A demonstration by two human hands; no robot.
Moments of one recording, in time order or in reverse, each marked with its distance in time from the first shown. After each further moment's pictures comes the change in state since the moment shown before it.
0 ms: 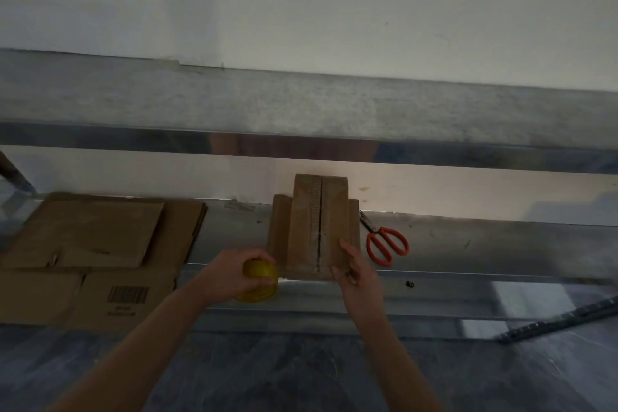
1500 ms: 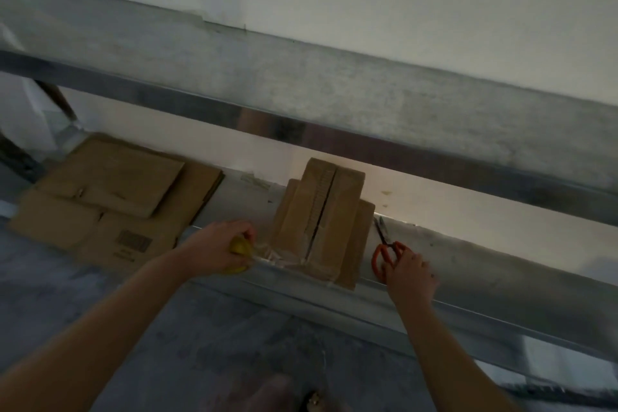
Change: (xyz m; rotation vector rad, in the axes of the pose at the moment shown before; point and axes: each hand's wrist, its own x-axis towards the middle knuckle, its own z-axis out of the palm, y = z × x) left_hand -0.002 0.009 0.002 0.212 0.118 -0.181; right_hand 0.120 0.074 -0.081 -1.256 -0.041 0.177
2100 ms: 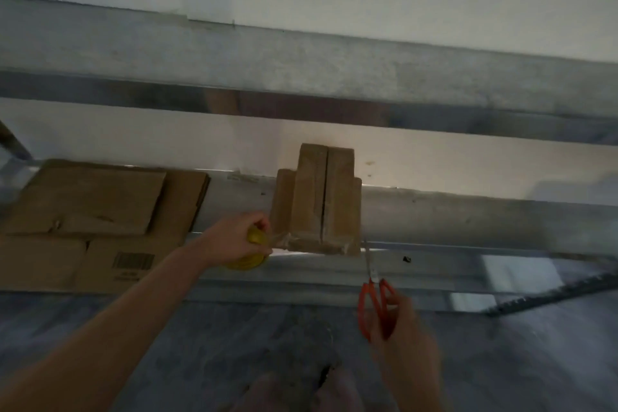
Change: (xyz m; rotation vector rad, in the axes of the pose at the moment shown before) left_hand 0.001 -0.008 -0.016 -0.090 -0.144 0.168; right_hand -0.246 -0.038 -0.012 0.635 0.113 0.143
